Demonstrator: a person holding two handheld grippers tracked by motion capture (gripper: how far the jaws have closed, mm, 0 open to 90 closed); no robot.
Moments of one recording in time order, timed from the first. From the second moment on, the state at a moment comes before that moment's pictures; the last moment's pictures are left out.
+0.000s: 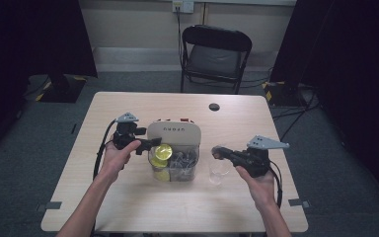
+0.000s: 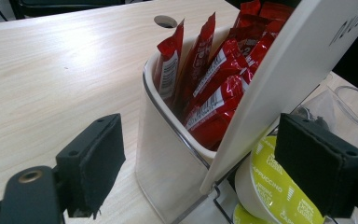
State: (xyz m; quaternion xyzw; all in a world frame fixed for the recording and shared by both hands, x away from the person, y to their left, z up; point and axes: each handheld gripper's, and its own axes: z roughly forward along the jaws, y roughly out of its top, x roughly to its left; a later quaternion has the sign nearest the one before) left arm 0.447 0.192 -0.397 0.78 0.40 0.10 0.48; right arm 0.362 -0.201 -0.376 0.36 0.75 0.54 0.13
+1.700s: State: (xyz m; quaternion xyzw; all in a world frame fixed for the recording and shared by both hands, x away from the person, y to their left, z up) left arm 0.446 0.191 -0.397 0.78 0.40 0.10 0.47; right arm 0.363 -0.209 -0.413 0.40 0.77 0.49 0.11
